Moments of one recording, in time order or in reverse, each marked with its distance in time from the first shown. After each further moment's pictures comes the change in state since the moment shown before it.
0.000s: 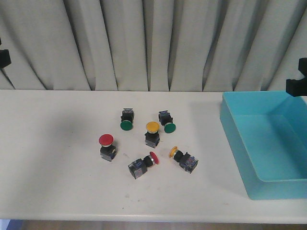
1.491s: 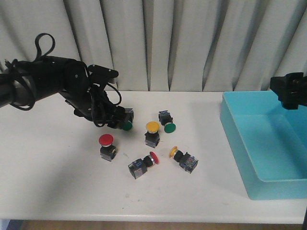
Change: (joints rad) left arm -0.281 0.902 -0.559 -0.027 0.570 0.003; right arm 0.000 0.015 0.000 0.128 0.133 0.031
